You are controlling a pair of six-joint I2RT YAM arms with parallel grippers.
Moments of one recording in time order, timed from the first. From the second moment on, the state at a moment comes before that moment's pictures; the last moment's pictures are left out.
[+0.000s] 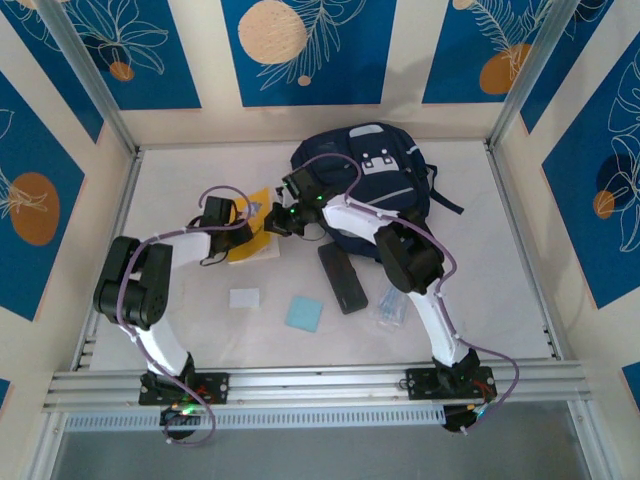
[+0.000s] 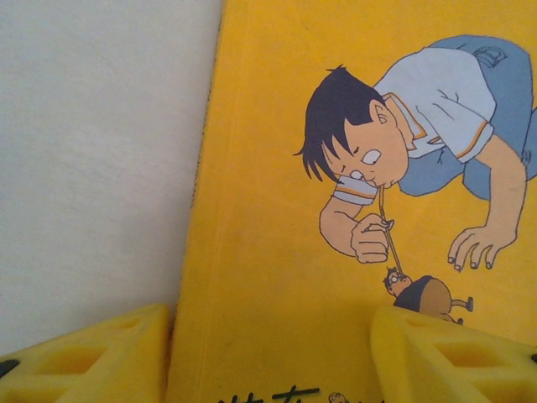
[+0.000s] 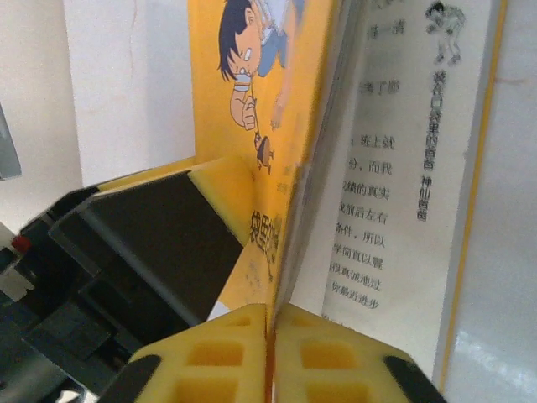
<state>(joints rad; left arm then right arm) -0.23 1.74 0.88 -0.07 -0.03 -0.58 0.69 2.28 1.77 -0.37 -0.53 0.82</state>
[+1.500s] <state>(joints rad) -0.34 1.74 0.88 0.31 0.33 -0.96 0.38 1.98 1.37 -0.17 -0.80 0.94</state>
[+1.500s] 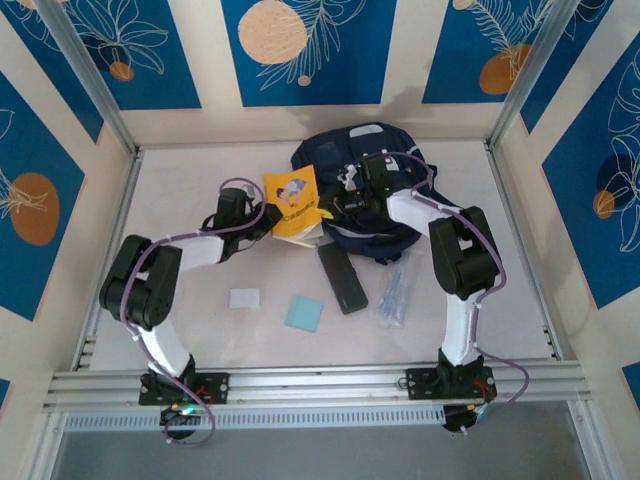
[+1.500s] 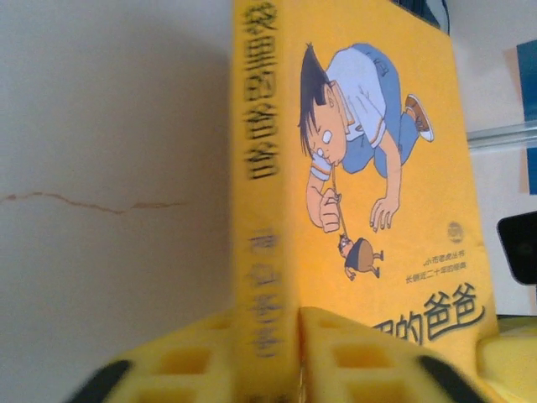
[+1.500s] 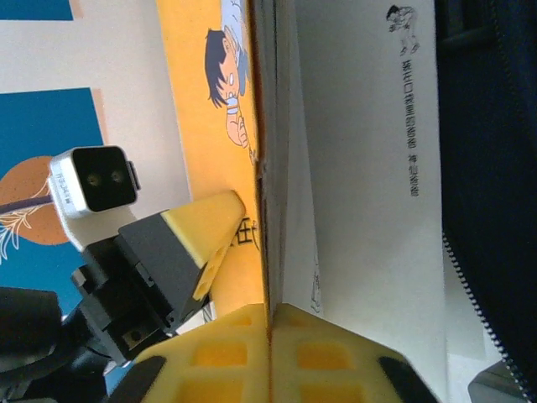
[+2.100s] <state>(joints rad) -0.32 1.61 0.97 0.28 0.20 -0.99 0.56 1.76 1.18 0.00 -0.62 1.18</state>
